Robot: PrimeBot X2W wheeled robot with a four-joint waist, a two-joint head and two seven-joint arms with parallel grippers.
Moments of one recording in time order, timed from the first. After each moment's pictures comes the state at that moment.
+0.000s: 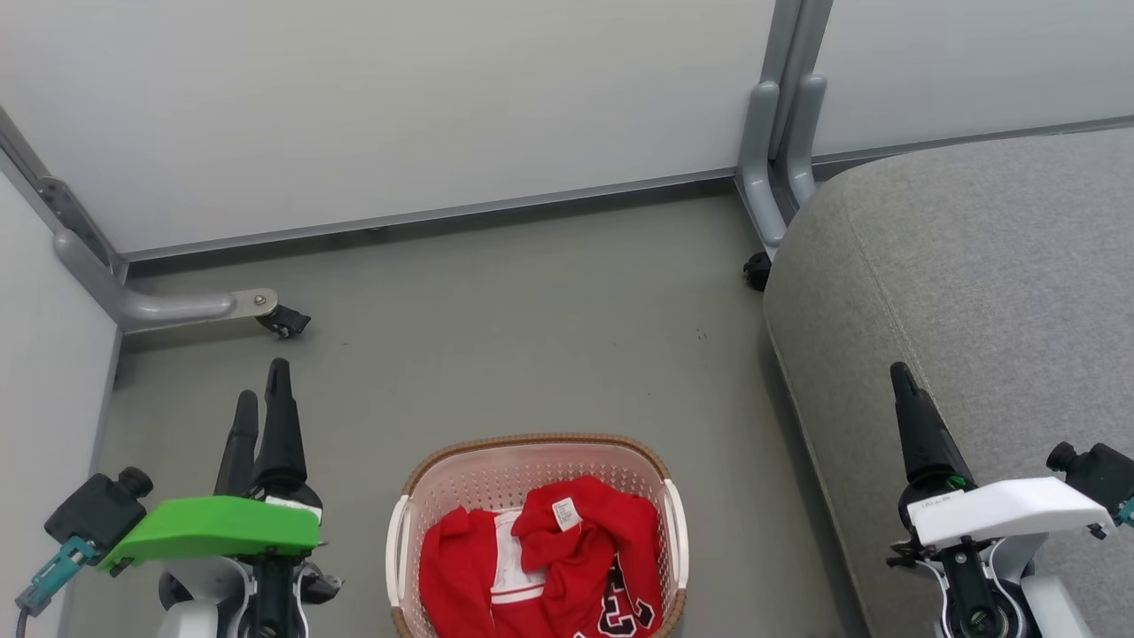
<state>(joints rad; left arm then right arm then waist) -0.09 0.04 -0.01 0.13 -0.97 -0.06 -0.06 -0.08 -0.04 -0.02 0.14 1.05 0.13 -0.06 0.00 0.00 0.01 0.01</state>
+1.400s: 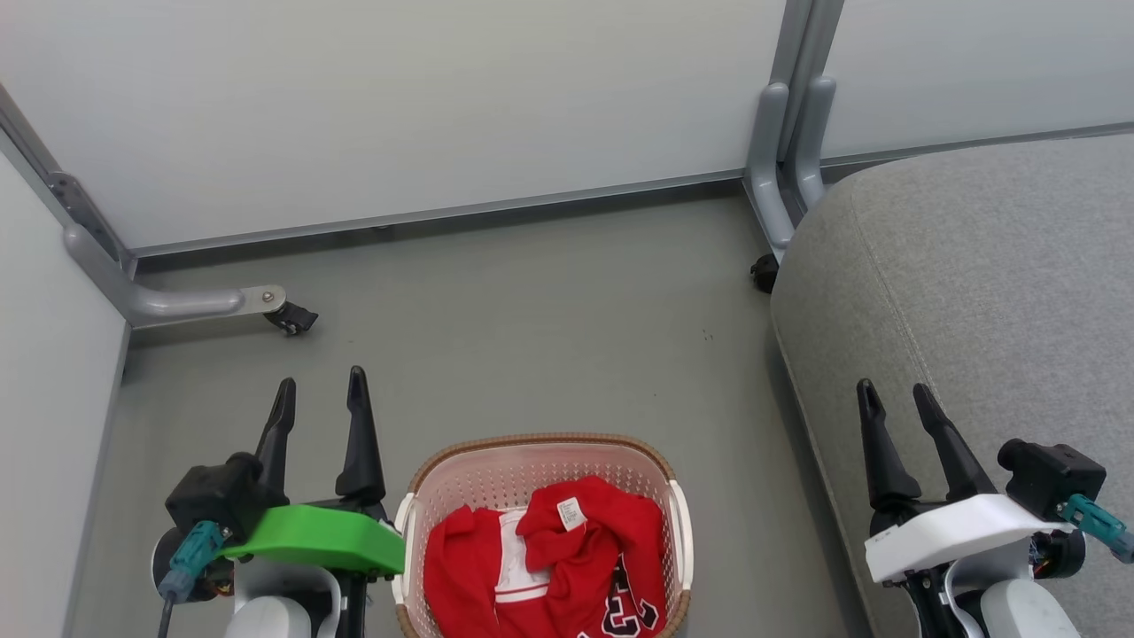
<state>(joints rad) -0.09 0.04 -0.13 0.15 -0.39 0.02 -0.18 -0.06 -0.04 0.01 0.16 0.45 0.13 -0.18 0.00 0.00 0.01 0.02</state>
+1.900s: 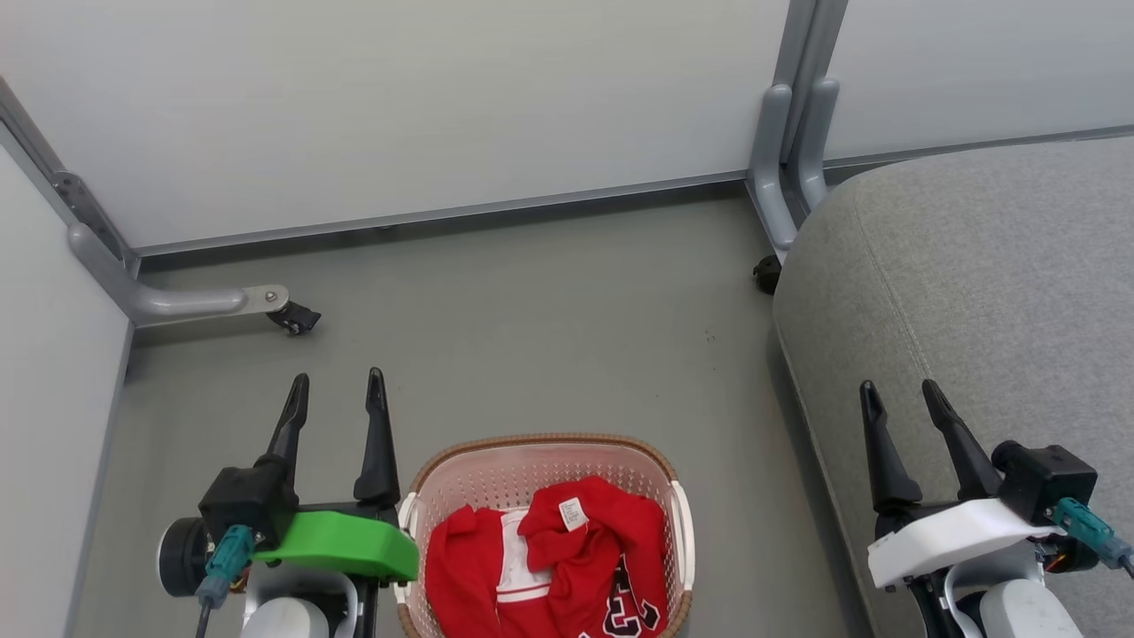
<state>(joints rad) -0.09 0.04 -0.16 0.15 -0.27 0.03 -0.21 -0.06 -0.05 -0.01 0.16 0.30 0.13 -0.21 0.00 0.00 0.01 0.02</state>
